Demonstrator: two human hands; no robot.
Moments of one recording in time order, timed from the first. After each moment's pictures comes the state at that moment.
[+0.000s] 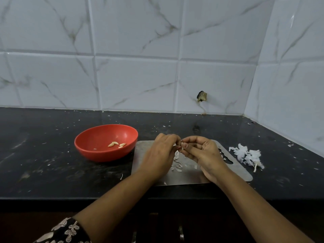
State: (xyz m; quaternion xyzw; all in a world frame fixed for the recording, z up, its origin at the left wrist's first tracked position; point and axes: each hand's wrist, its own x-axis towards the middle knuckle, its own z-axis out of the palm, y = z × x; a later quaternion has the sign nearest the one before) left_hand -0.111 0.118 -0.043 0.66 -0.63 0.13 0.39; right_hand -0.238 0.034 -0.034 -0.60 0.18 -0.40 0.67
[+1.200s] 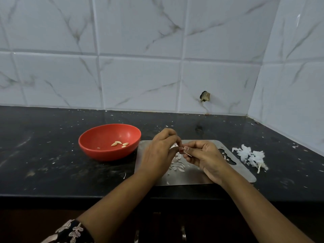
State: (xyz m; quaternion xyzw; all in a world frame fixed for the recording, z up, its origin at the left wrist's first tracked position) left_hand -0.109 0.128 -0.040 0.66 -0.60 0.18 0.41; right_hand -0.241 0.036 -0.031 -0.64 0.21 -0.31 0.67
